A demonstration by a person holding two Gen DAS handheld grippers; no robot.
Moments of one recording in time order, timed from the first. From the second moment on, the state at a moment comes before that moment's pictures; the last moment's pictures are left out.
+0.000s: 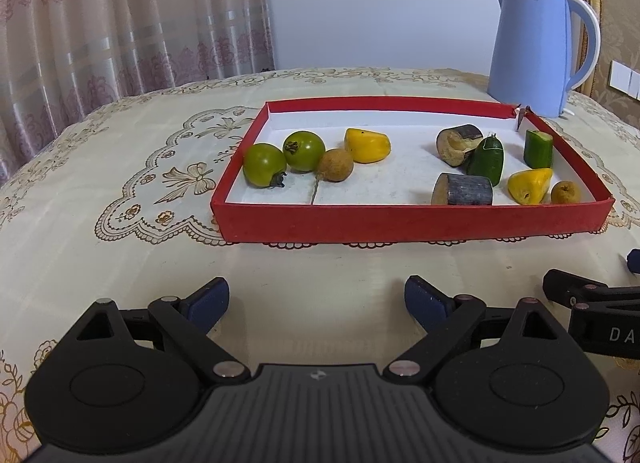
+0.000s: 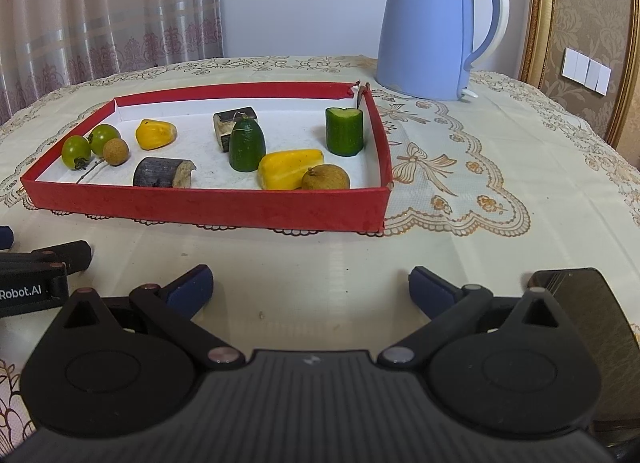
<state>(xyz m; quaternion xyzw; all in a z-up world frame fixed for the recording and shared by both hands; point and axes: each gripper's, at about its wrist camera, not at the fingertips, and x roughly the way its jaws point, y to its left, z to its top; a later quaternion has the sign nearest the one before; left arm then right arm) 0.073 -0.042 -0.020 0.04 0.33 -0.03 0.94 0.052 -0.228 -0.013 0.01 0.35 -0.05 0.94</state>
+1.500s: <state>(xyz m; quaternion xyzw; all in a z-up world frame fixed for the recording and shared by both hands) 0.074 -0.043 -0.021 0.04 0.33 -0.03 0.94 0.050 -0.226 -0.014 0.02 0.35 -0.05 0.94</state>
